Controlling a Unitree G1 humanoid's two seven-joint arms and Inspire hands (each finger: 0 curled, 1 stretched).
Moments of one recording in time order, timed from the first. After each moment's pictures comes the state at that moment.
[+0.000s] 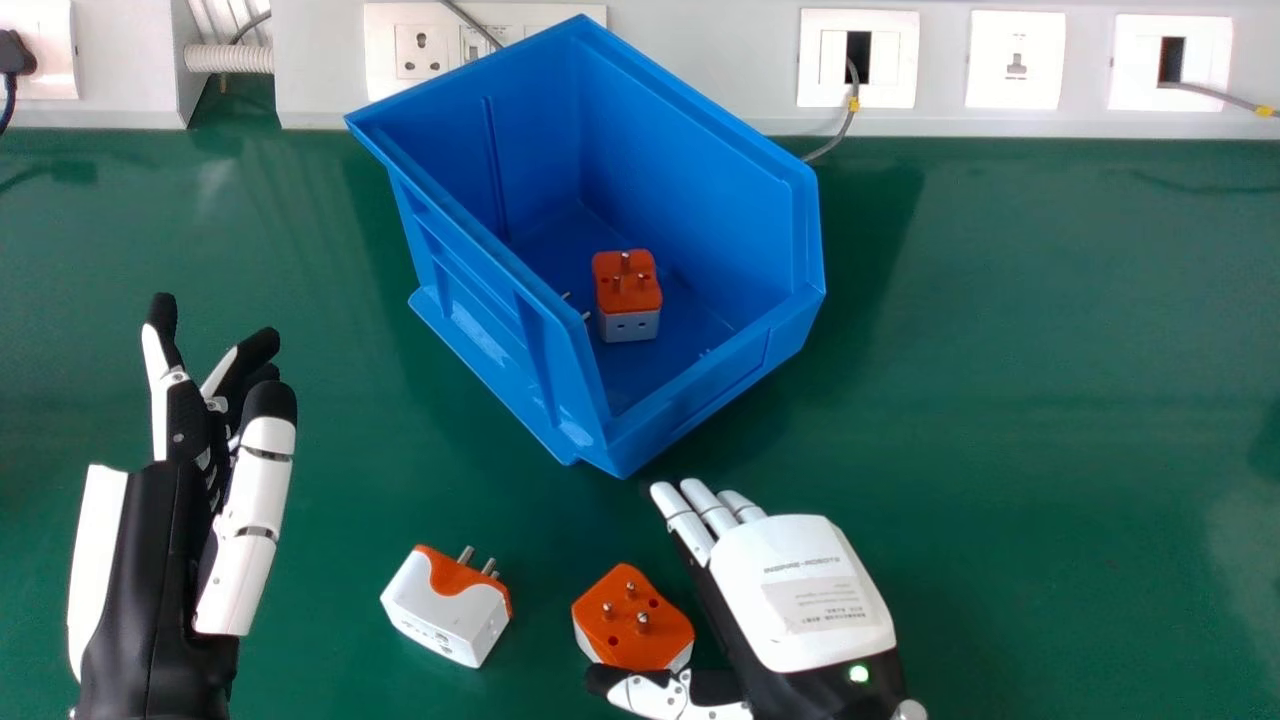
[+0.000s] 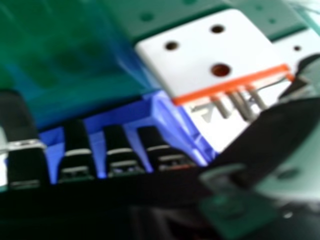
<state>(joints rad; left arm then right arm) 0.42 0.10 0.19 -0.33 0.07 -0.25 -0.01 0.04 -0.22 0.64 0.15 -1.11 0.16 -0.28</state>
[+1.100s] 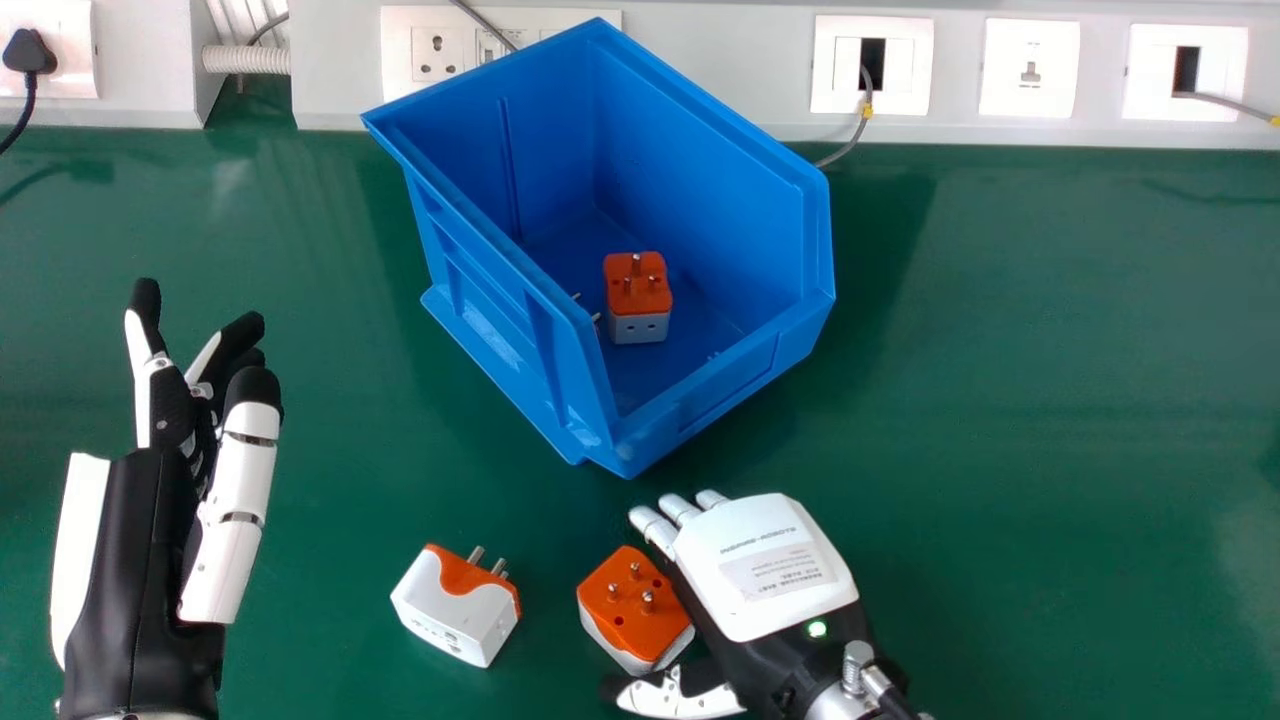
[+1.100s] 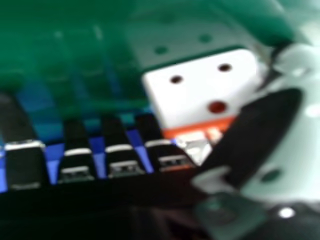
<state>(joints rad) 0.41 0.10 0.21 -0.37 0.04 -0.21 -0.02 -0.07 -0.28 0.74 0.08 -1.20 0.27 0.03</state>
